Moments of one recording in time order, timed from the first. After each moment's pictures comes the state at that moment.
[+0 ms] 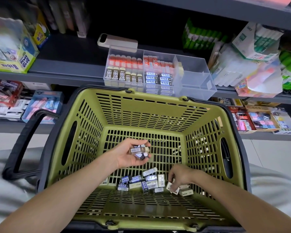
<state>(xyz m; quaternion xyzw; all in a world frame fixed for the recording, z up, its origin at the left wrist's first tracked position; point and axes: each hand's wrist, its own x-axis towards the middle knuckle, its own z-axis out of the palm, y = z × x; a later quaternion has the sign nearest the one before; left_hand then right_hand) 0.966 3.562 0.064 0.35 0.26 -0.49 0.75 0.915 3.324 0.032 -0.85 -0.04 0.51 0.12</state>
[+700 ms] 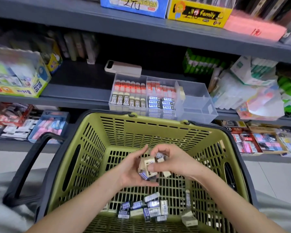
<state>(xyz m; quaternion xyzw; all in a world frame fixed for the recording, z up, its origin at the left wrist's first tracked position) 0.975 3.557 0.100 0.31 0.26 -0.51 0.76 0.973 3.391 0.170 -0.78 -0.09 0.31 0.54</state>
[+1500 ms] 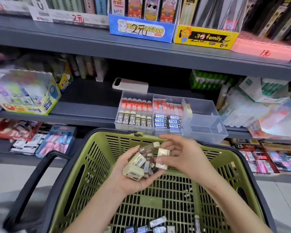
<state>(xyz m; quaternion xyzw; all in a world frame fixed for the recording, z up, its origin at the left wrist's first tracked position) 0.996 3.573 0.166 0.09 0.31 -0.40 0.86 1.006 3.406 0.223 -0.85 -0.08 0.11 0.52</state>
